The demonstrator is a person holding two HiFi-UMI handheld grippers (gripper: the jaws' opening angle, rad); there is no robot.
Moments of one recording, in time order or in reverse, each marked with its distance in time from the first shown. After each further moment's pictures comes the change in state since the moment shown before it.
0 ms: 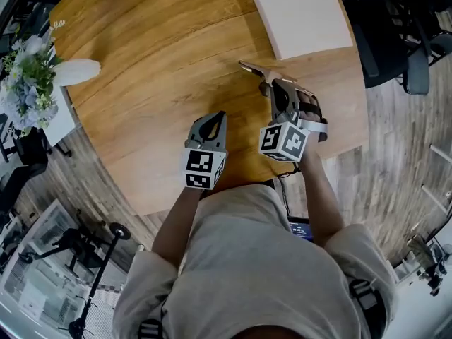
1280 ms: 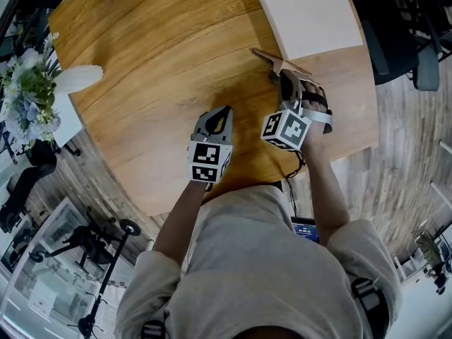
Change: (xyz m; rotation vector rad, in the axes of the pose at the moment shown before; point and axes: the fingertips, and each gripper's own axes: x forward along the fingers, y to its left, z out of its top) left arm 0.028 0.014 -0.005 0.024 0.075 -0.005; right arm 0.045 -0.004 -0.020 -0.043 0.103 -0.018
